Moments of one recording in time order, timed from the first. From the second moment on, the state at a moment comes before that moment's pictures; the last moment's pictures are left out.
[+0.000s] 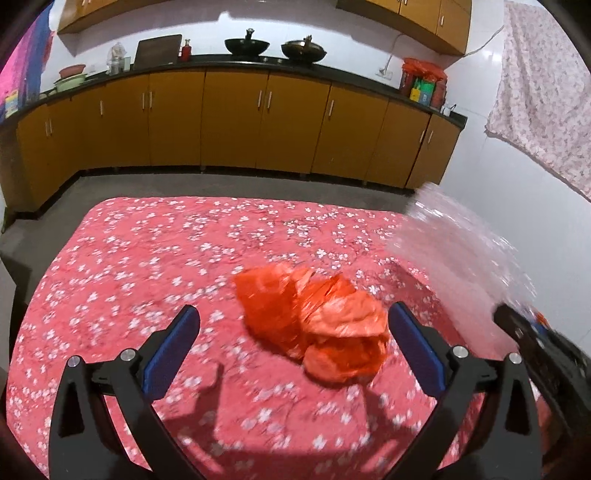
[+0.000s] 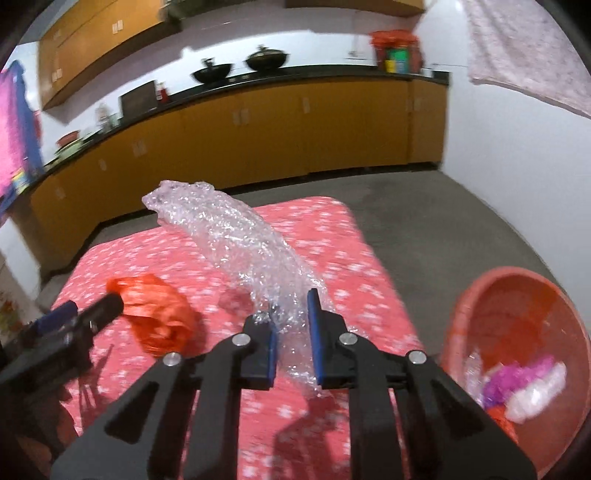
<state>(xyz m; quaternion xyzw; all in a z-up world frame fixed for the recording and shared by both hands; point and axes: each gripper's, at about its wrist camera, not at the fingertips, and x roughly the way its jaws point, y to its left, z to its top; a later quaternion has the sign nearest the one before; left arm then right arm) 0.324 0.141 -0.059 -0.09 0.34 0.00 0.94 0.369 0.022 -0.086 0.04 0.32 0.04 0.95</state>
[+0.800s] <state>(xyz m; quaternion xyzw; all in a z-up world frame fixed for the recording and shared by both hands) 0.350 0.122 -0.085 -0.06 0.38 0.01 0.92 0.371 0.001 -0.108 0.06 0.34 0.03 0.94</state>
